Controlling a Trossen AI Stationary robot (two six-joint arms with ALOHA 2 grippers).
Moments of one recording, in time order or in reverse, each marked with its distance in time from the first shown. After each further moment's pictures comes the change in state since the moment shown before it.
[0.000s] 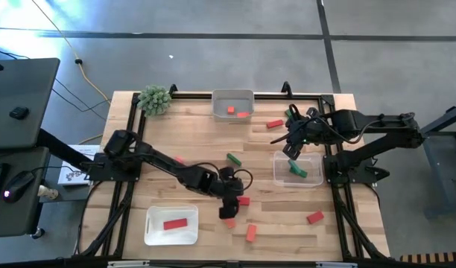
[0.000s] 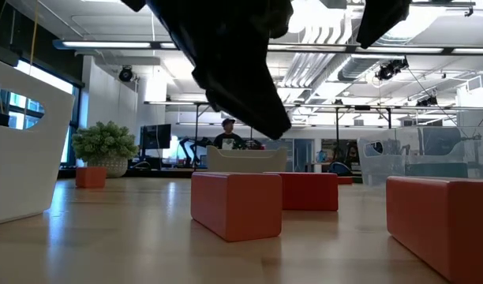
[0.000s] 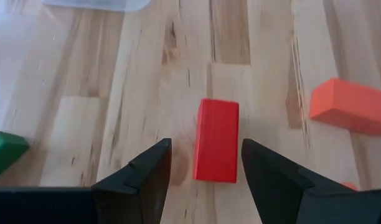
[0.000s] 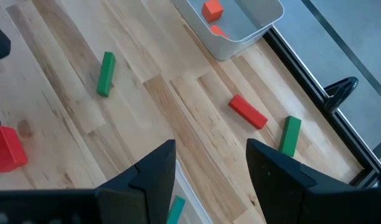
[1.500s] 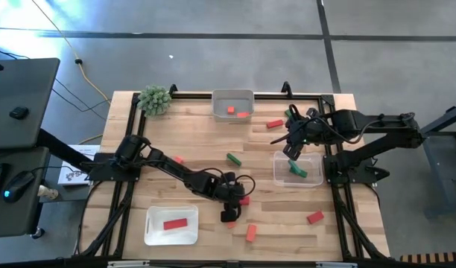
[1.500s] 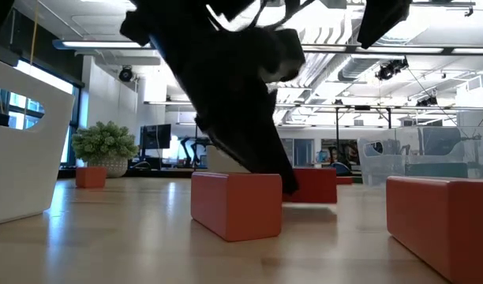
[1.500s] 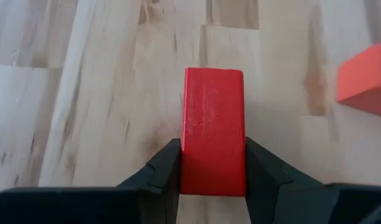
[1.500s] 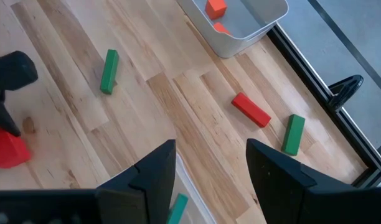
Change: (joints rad) left arm -0.006 0.116 0.000 0.075 0.044 -0.035; right arm 0.000 0.000 0.000 -0.001 -0.016 0.000
